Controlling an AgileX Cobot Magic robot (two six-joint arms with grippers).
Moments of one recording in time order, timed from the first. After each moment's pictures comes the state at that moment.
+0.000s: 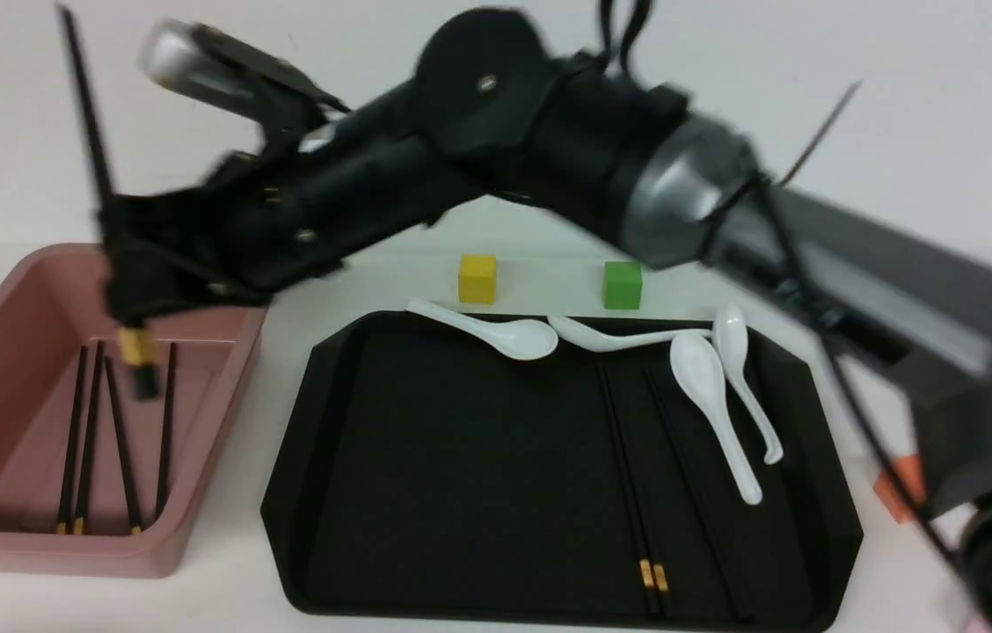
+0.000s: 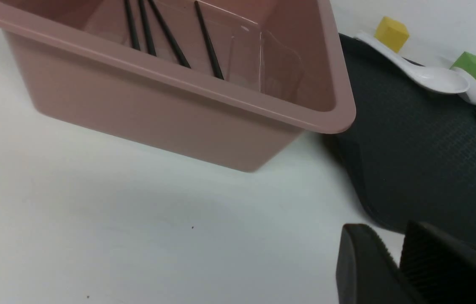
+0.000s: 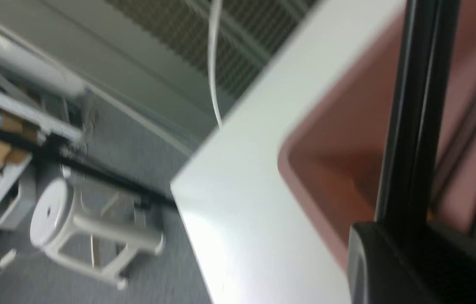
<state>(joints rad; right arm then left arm) 0.78 2.21 -2.18 0.89 0.76 -0.18 -0.11 -0.01 0.03 -0.10 0.38 -0.31</state>
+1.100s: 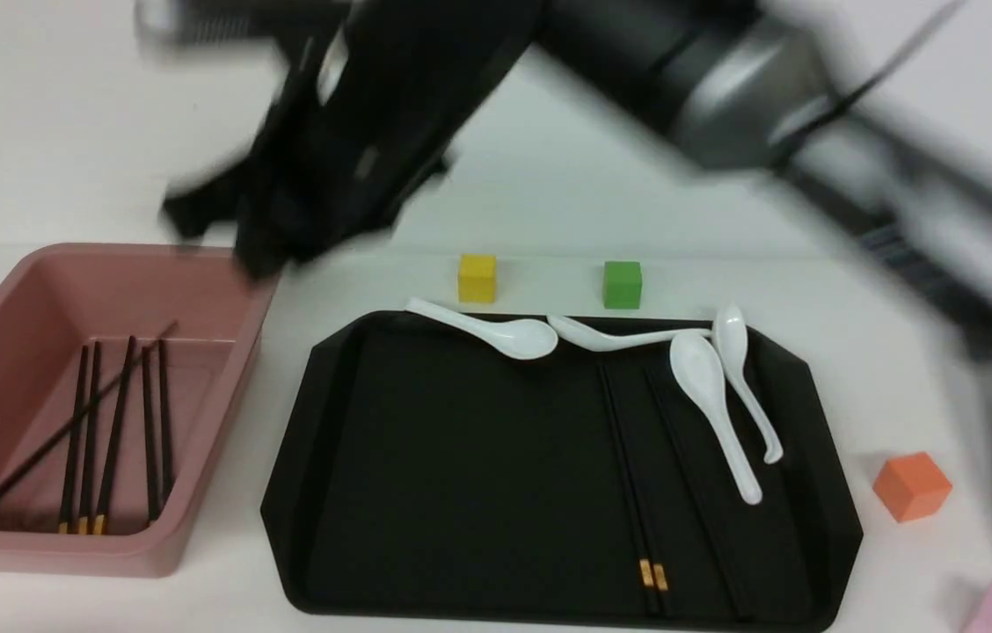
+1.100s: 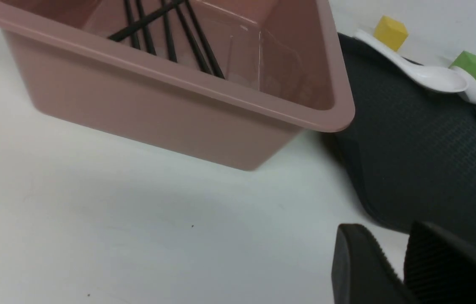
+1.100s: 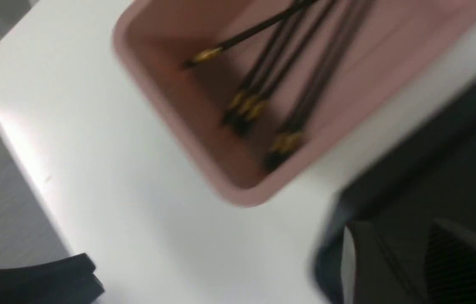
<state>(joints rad) 0.83 2.08 -2.44 0.19 1.25 0.13 -0.11 -0.01 0.03 -0.10 0.38 -0.31</state>
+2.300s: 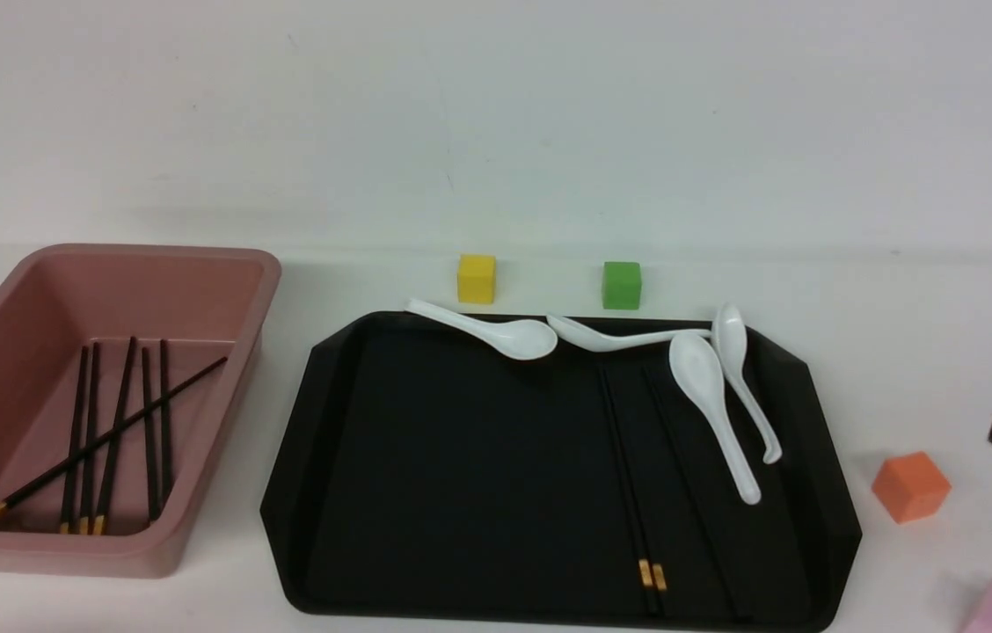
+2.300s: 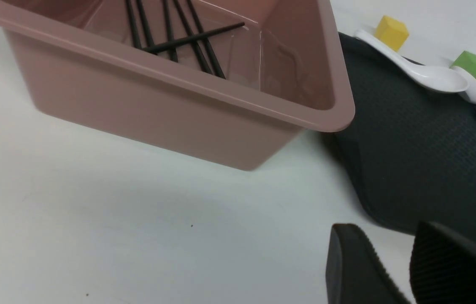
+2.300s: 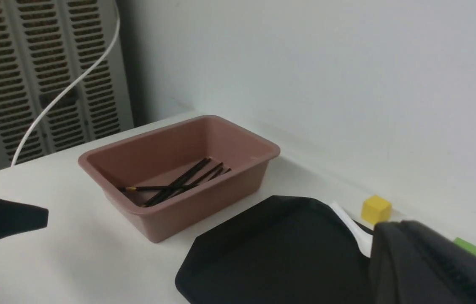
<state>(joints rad) 0.83 0.48 -0.59 -0.20 0.26 0.23 -0.11 -0.01 0.03 -0.10 0.38 -0.31</state>
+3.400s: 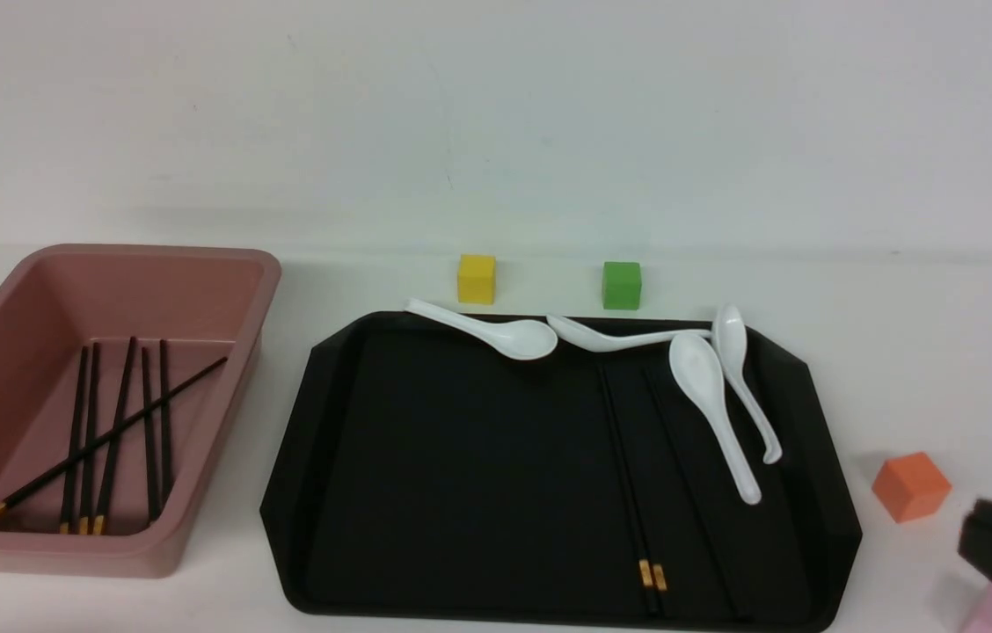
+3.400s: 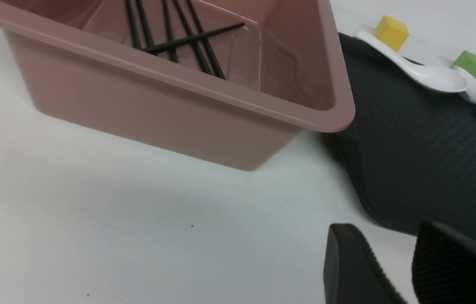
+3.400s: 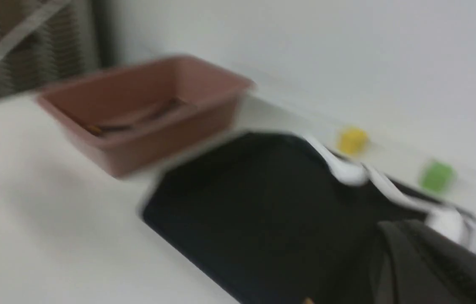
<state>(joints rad) 0.68 0.37 -0.34 -0.18 0.22 0.22 -0.11 -0.01 0.03 -0.10 0.38 -0.31</state>
